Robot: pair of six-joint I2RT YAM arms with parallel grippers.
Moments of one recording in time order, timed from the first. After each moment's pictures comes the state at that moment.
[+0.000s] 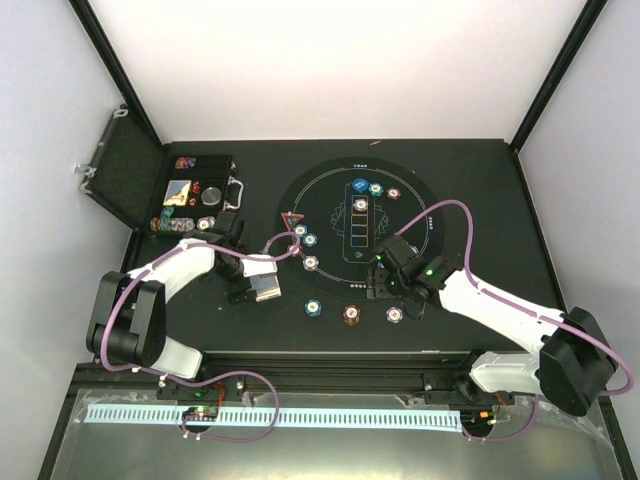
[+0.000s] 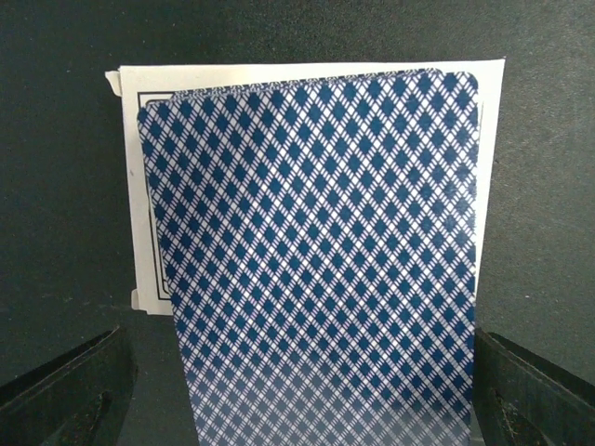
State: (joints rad) left arm -0.23 1.46 0.81 -0.72 0.16 1.02; right arm 0.77 1.24 0.78 -0.63 0.10 0.69
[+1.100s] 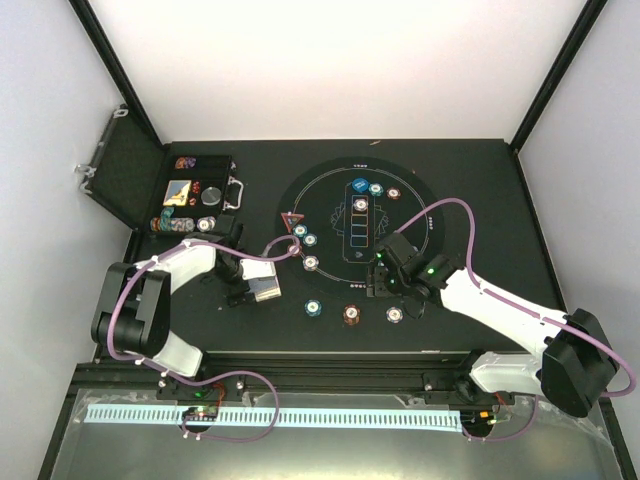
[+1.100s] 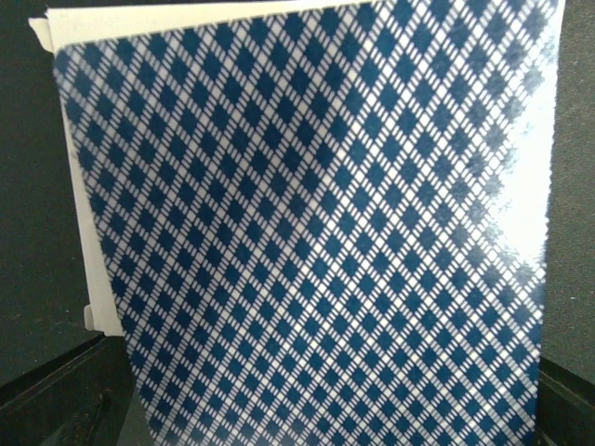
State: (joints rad) left arm -0.20 1.52 0.77 -0.66 0.16 1.06; right arm 0.77 1.23 0.80 -0.64 0.09 0.69
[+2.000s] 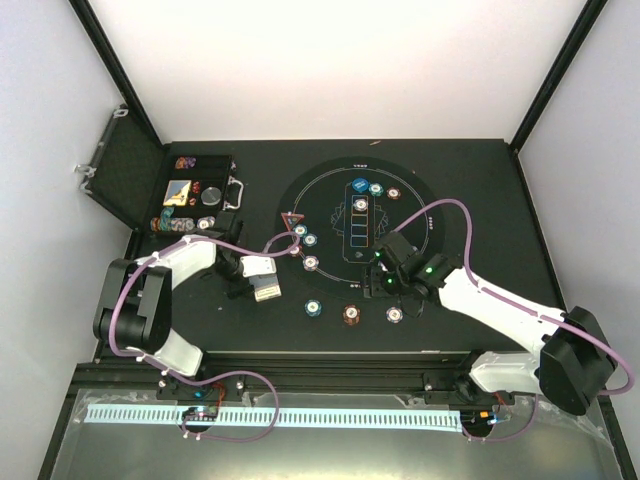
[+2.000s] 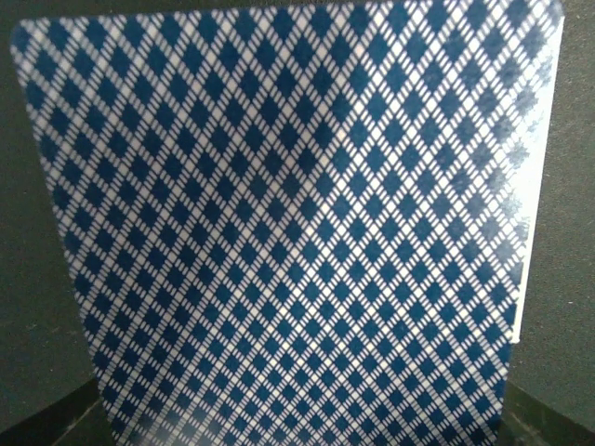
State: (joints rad) left arm -0.20 1.55 0.81 -0.69 0.19 1.07; right arm 0.77 1.24 0.81 -0.62 0.02 0.69
